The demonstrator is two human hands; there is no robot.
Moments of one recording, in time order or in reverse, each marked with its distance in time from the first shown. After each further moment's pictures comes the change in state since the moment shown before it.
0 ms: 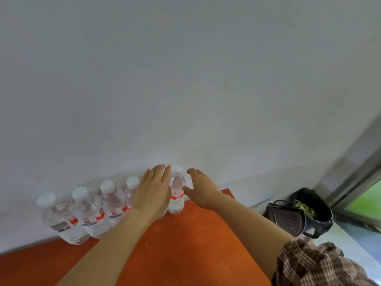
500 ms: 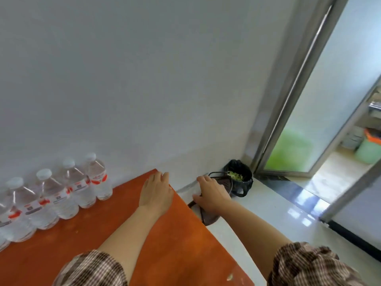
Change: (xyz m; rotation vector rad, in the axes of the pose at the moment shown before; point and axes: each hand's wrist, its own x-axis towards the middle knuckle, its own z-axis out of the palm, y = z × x) left_hand -0.066 0.255 -0.041 -0.299 -0.226 0.095; right_hand -0.266 0.158 -0.059 -0.177 0.131 0.369
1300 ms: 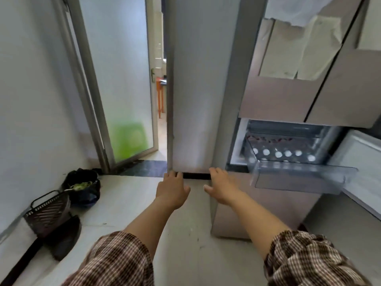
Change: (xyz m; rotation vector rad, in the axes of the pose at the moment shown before) left_hand -0.292 0.647 0.071 -0.162 -0.291 0.810; right_hand -0.549 0.460 -0.101 -0.005 0.261 0.892
